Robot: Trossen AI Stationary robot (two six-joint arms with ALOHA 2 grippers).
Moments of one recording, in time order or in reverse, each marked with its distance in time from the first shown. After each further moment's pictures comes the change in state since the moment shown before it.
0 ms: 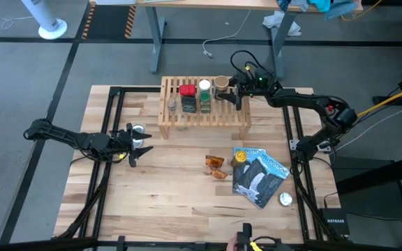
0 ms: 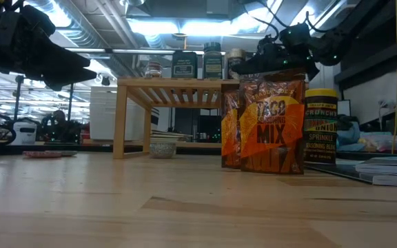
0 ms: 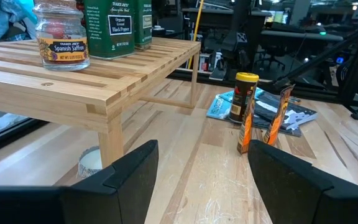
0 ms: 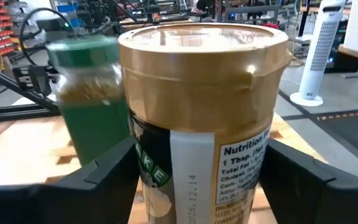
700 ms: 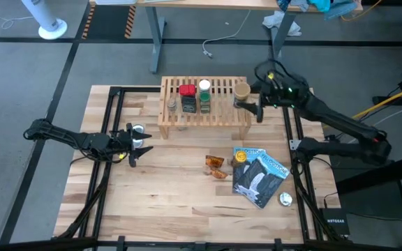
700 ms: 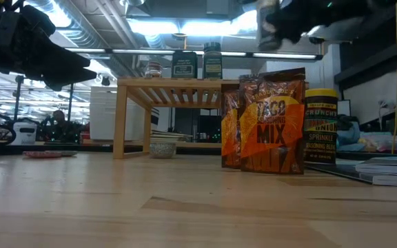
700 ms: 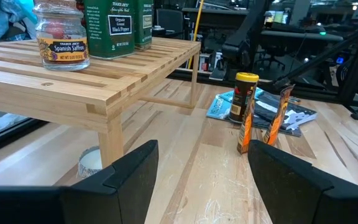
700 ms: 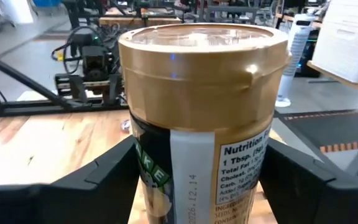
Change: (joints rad) left arm 0.000 0.000 0.000 0.000 0.000 0.000; right arm 0.203 -0.609 0.000 -0.660 0.315 -0.075
